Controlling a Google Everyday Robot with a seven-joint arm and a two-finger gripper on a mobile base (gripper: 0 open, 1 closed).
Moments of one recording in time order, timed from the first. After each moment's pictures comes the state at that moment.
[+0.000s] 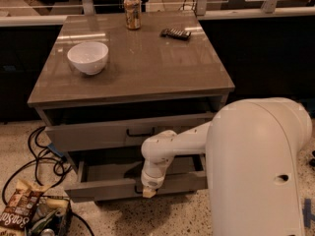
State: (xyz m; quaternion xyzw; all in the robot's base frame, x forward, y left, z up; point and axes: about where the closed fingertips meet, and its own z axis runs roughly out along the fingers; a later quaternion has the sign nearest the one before) arm 0.472 0.039 0.416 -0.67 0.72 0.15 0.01
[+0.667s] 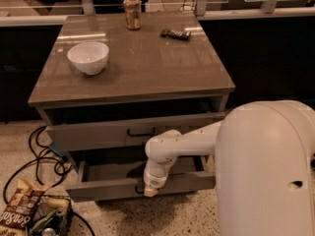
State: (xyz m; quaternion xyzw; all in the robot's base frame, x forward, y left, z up) arm 0.472 0.032 0.420 -0.67 0.73 0.15 0.02
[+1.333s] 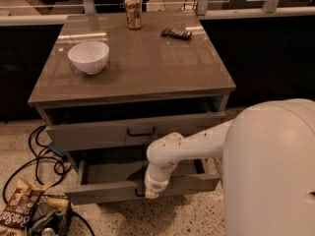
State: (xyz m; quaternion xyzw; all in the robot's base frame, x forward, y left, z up) arm 0.458 0.024 0.427 -0.66 0.73 0.15 0.02
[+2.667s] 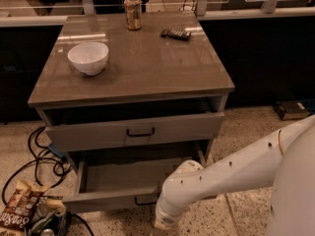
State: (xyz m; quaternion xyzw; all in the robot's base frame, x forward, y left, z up) arm 0.367 -0.008 0.444 -0.62 0.77 0.13 0.05
